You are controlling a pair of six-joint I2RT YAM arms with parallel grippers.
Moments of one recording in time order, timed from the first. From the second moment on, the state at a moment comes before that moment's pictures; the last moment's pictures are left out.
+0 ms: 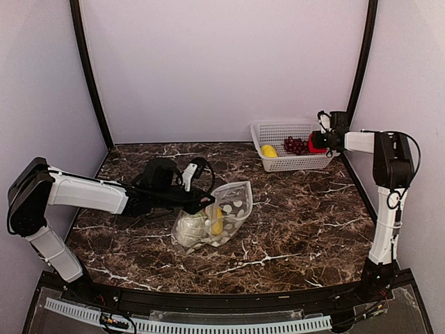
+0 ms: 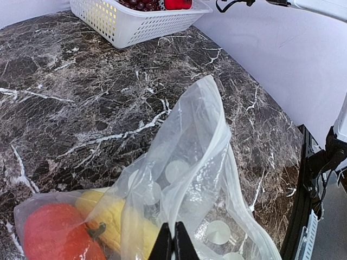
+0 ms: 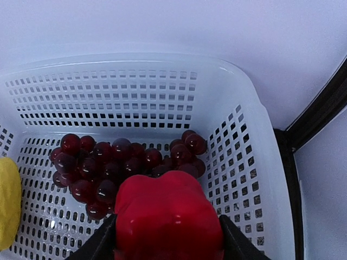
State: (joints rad) left arm -0.77 1.61 0.85 0.25 0.29 -0.34; right arm 0.03 2.16 1.63 -0.02 -0.05 -0.07
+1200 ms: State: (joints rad) left arm -0.77 1.58 0.86 0.21 0.31 -0.34; right arm 0.61 1.43 0.91 0.16 -0.33 -0.03
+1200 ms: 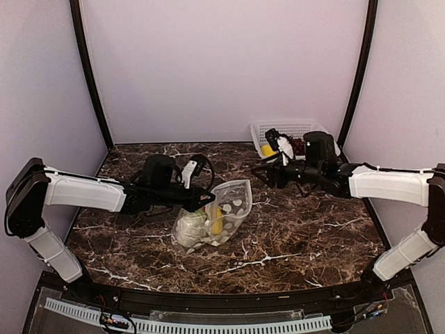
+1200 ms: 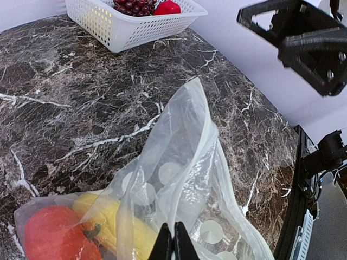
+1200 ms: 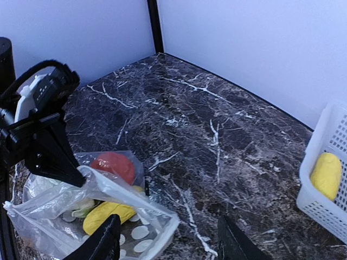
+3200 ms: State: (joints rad) left arm -0.76 1.59 0.82 0.35 0.33 -0.47; right arm 0.97 2.06 1.08 0.34 -0.11 0.32
